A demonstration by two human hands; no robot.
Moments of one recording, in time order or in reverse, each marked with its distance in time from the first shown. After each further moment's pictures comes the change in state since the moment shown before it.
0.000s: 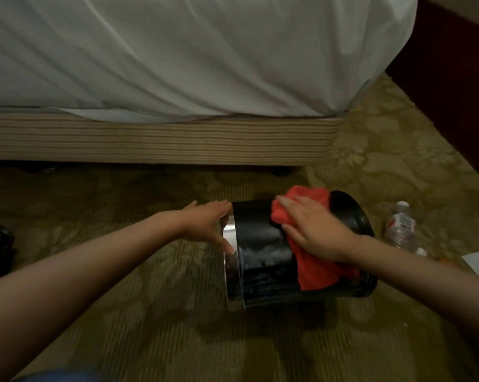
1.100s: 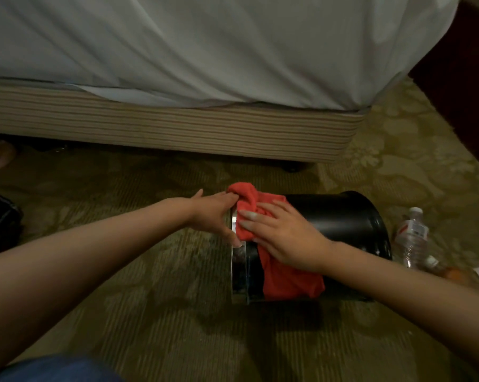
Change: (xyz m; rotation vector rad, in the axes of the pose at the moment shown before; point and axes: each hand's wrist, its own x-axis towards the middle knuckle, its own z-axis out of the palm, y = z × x) left_hand 0.000 -0.005 0.000 -0.057 -0.019 0.004; right_hand 0.018 -0.055 0.010 -0.048 0.040 -0.357
